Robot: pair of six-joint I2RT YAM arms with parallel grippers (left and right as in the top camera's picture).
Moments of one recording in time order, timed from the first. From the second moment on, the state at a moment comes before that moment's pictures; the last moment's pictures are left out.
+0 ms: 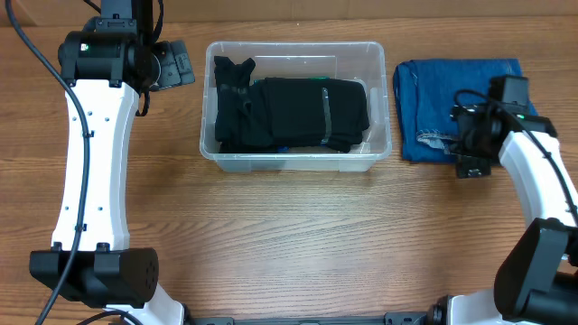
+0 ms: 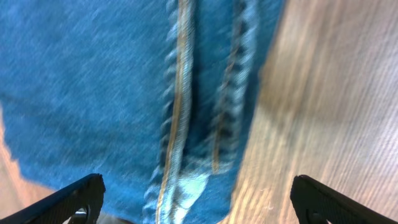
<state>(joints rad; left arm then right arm) -0.05 1.80 2.02 -1.27 -0.20 -0.31 -0.23 1.67 1.19 -0.75 -0.06 1.28</state>
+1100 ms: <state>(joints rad) -0.05 1.80 2.02 -1.27 -0.20 -0.31 -0.25 1.87 1.14 -0.43 -0.06 1.06</state>
